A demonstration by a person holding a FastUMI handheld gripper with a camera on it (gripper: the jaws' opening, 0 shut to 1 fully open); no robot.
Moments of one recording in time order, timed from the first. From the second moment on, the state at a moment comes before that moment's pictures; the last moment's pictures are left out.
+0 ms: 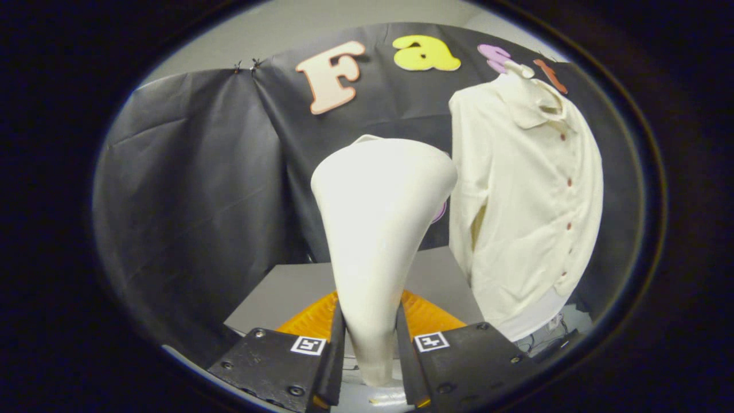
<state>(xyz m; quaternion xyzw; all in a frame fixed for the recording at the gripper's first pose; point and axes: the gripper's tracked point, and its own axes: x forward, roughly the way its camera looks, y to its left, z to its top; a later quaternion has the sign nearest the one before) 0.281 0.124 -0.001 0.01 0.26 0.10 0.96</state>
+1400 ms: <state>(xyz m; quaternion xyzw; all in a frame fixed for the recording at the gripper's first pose) 0.398 -0.097 0.074 -0.09 0.05 0.01 0.99</state>
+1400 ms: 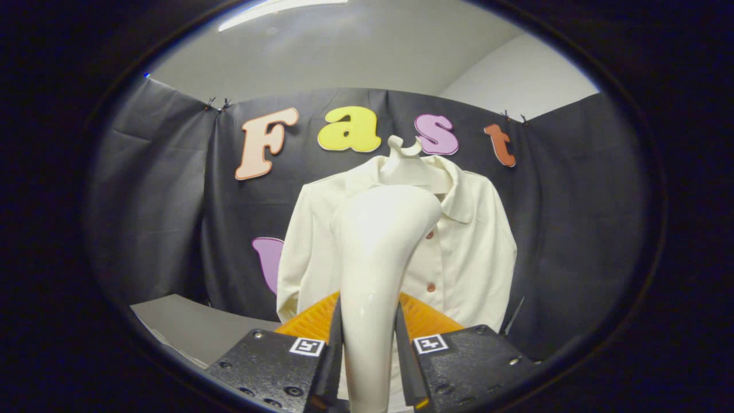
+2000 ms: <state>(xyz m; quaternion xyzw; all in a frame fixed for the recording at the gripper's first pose) 0.435 -0.107 0.012 -0.03 0.09 -0.01 1.00</state>
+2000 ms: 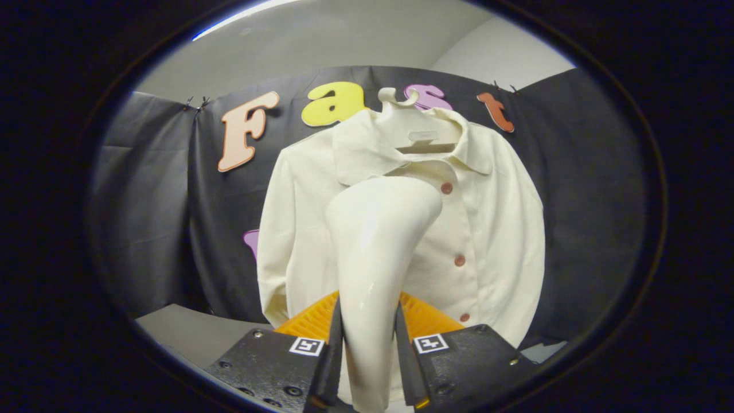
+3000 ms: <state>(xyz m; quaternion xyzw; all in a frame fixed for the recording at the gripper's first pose) 0.385 -0.161 -0.175 0.05 0.19 0.04 0.98</state>
